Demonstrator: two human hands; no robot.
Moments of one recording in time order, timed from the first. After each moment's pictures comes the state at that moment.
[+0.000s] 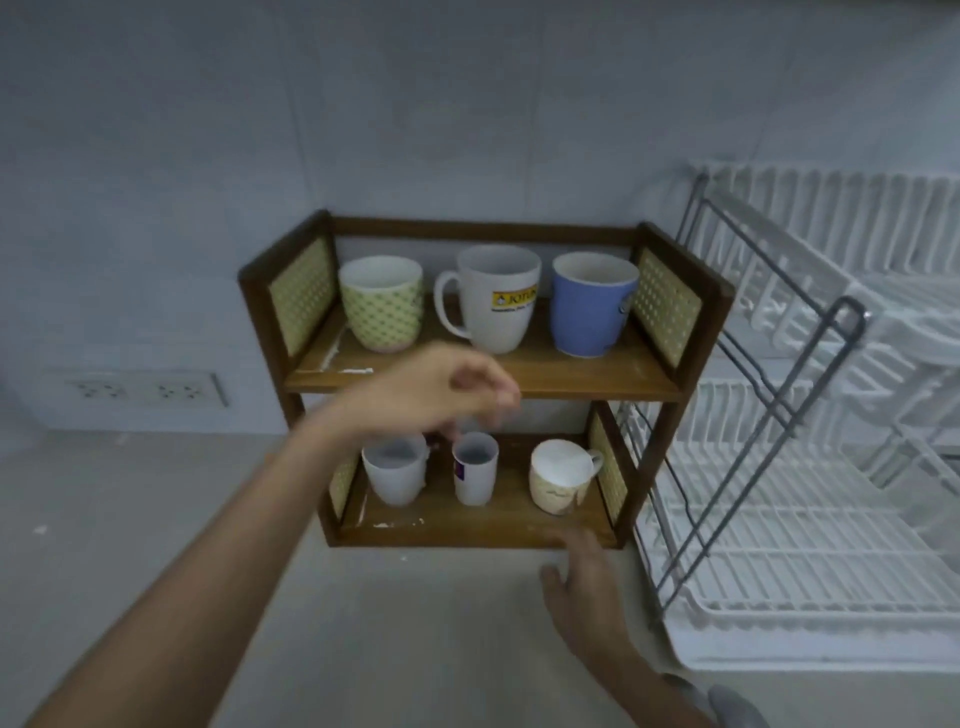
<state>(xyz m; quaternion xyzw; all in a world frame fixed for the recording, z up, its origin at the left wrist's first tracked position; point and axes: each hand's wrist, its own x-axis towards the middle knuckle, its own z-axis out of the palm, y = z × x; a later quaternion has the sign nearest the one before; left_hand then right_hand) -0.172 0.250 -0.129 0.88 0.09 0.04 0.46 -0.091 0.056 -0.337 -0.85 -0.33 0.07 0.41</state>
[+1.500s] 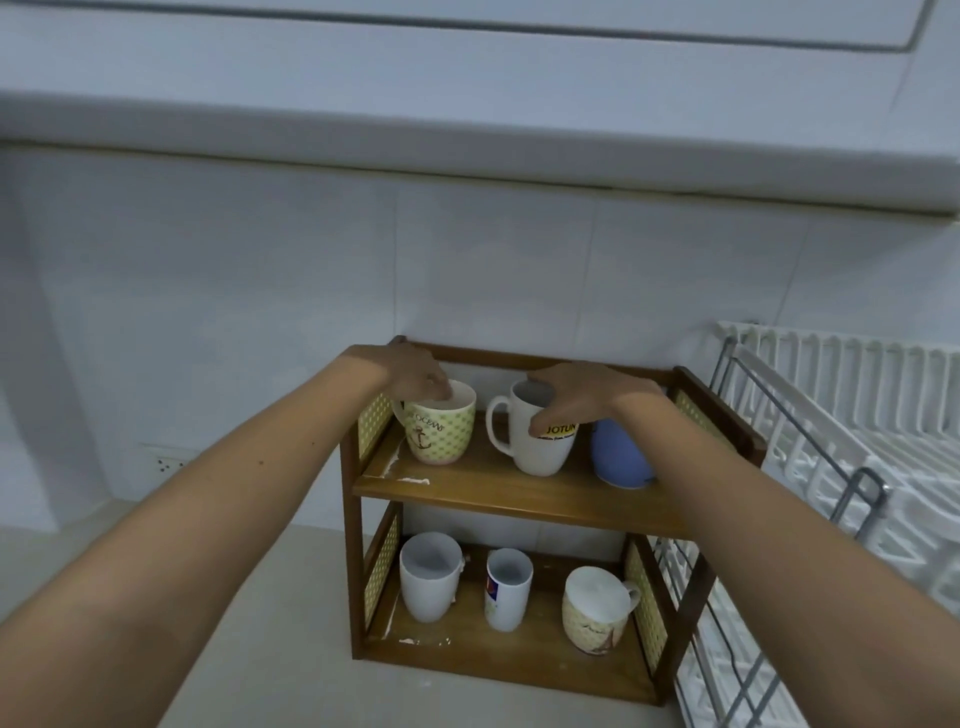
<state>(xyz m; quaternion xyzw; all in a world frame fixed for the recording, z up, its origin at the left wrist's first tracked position) -0.153 0.379 -0.047 0.97 0.23 -0.04 0.02 0.011 0.208 -0.050 -0.84 -0.54 0.05 0.03</state>
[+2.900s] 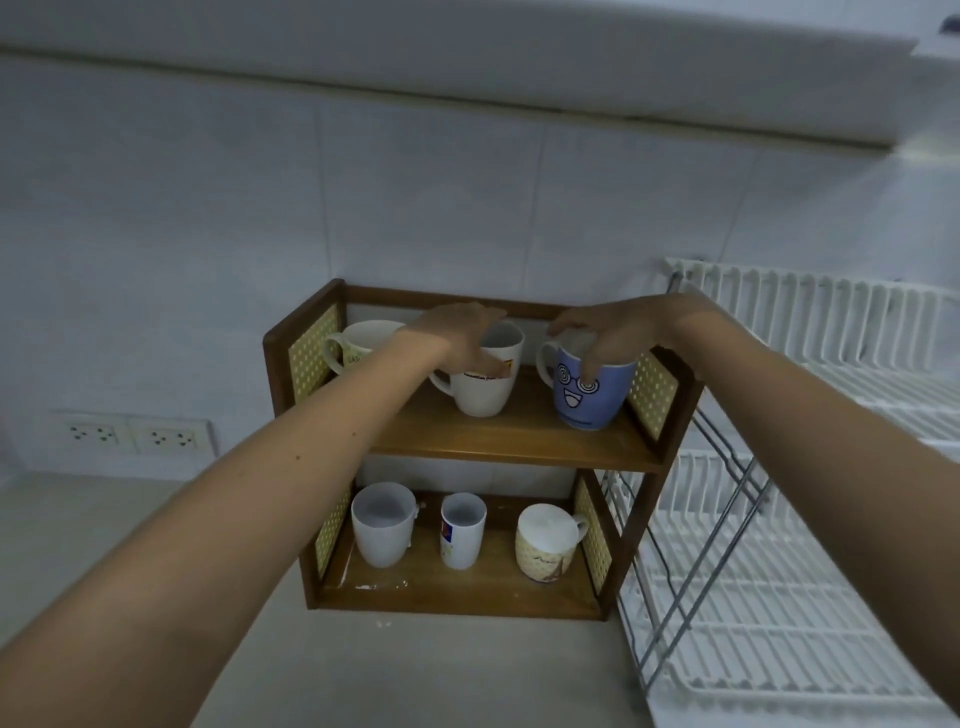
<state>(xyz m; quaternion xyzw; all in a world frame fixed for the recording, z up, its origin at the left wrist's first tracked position) -0.073 0.309 -0.074 0.98 0.15 0.09 0.05 0.052 0.144 -0.024 -0.87 -0.47 0.13 -0.03</state>
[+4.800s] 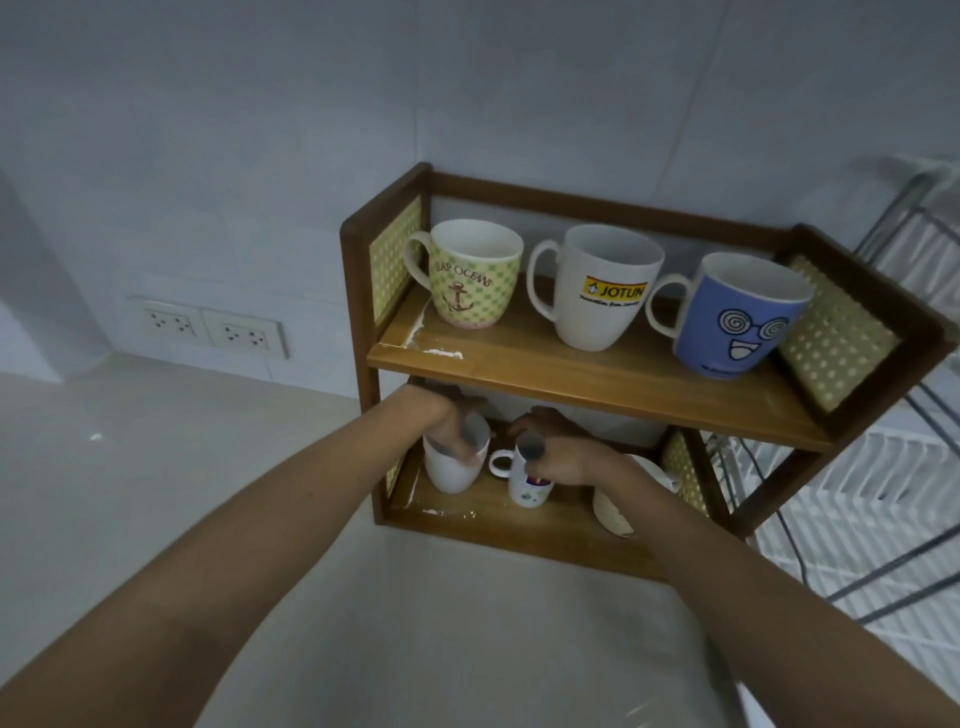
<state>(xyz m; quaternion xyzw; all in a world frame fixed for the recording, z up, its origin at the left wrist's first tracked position) -0.126 0.376 -0.255 0.94 0.24 -0.24 0.09 0.000 0.231 -0.281 -0.81 -0.55 0.22 0.03</state>
